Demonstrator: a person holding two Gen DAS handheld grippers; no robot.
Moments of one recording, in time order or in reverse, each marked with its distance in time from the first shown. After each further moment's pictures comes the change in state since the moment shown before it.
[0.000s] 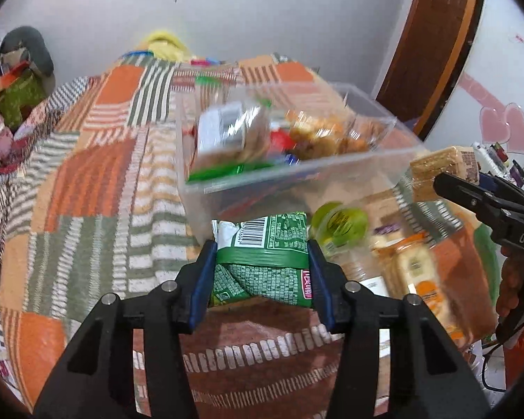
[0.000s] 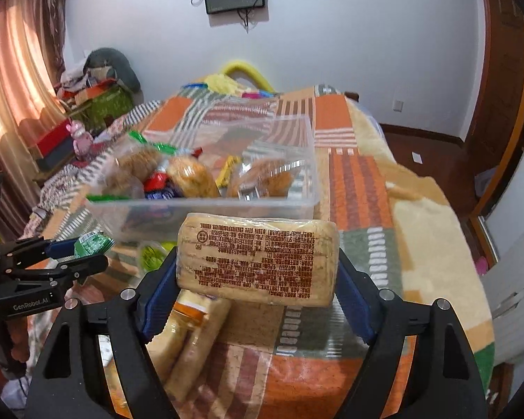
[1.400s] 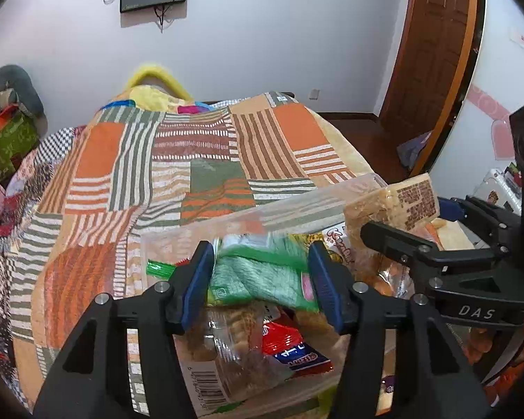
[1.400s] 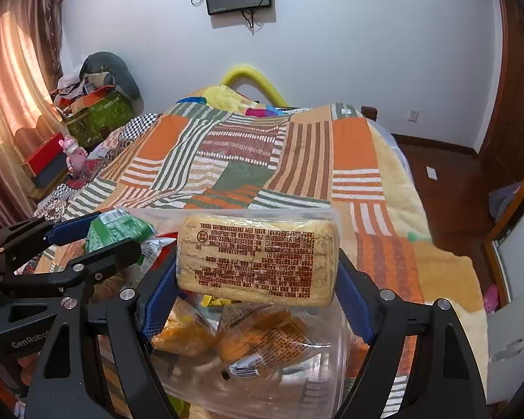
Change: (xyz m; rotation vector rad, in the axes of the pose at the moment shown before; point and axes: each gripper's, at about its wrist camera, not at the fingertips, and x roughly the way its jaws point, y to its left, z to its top) left arm 0.074 -0.004 0.133 0.051 -0.068 0.020; right arm 0.079 0.003 0.084 -0.012 0.018 0.035
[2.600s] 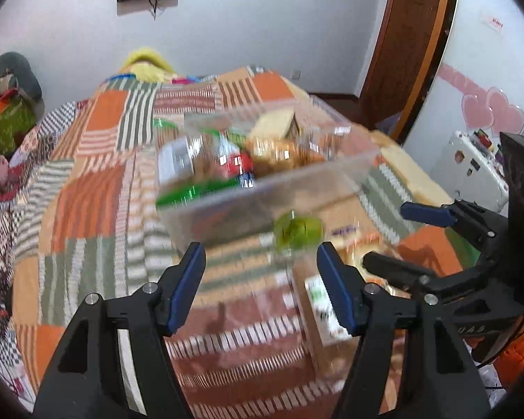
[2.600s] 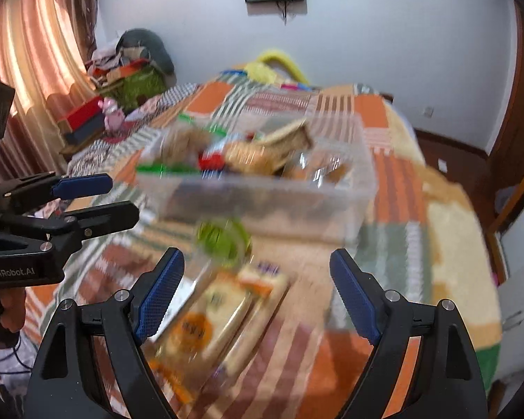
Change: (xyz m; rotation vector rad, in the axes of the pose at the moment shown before) left arm -0.105 -0.024 -0.124 0.025 0.069 -0.045; right arm -0.065 0.039 -0.096 -0.081 0.056 0.059
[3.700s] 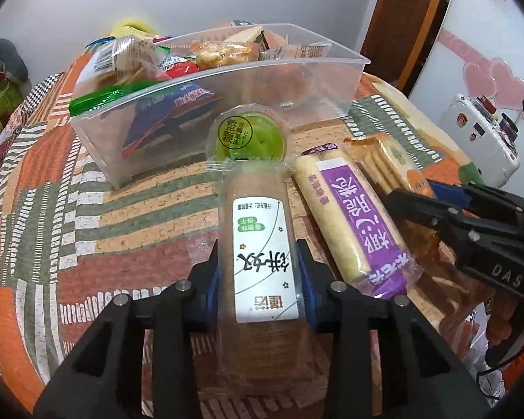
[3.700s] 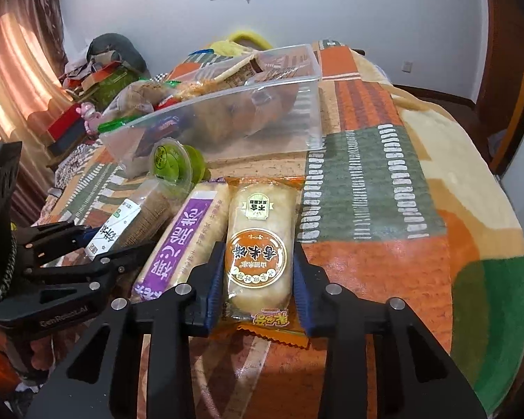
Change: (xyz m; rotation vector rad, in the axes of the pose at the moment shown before) left arm 0.058 -0.045 -0.049 0.009 0.114 -0.011; right arm 0.000 -0.032 -0.053 0.161 0.038 -0.012
